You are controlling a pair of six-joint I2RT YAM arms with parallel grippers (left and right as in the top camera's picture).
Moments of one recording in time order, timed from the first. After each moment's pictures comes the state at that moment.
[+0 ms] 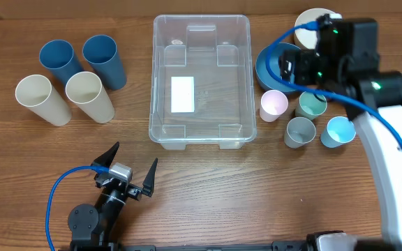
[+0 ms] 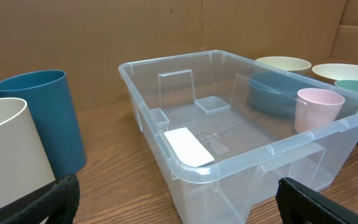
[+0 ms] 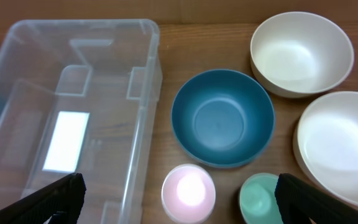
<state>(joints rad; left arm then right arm) 0.00 0.01 0.01 -0.05 0.40 0.06 0.12 1.50 1.58 -0.87 -0.07 0.09</state>
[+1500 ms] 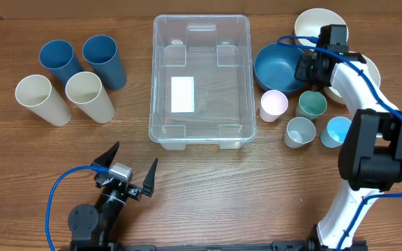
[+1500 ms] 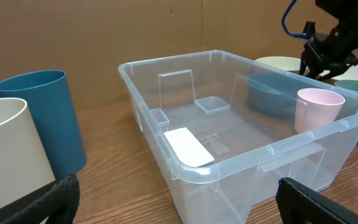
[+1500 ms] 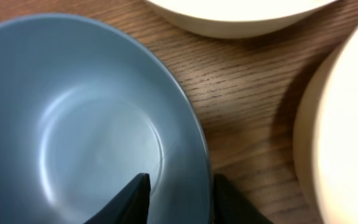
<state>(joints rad) 0.00 0.01 0.01 -0.05 0.40 0.06 -0.08 2.10 1.58 -0.57 -0.04 0.23</state>
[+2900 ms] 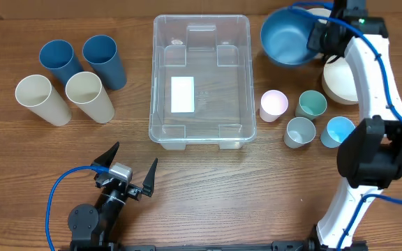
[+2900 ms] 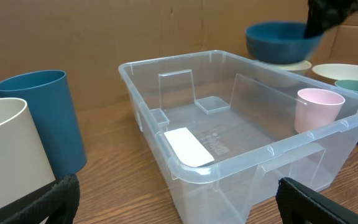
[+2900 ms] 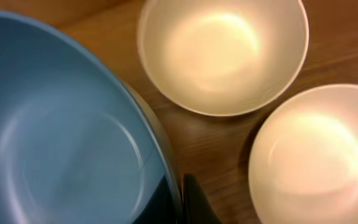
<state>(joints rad) 0.00 0.01 0.01 -0.05 0.40 0.06 -0.07 2.12 2.03 -0.93 0.00 0.23</state>
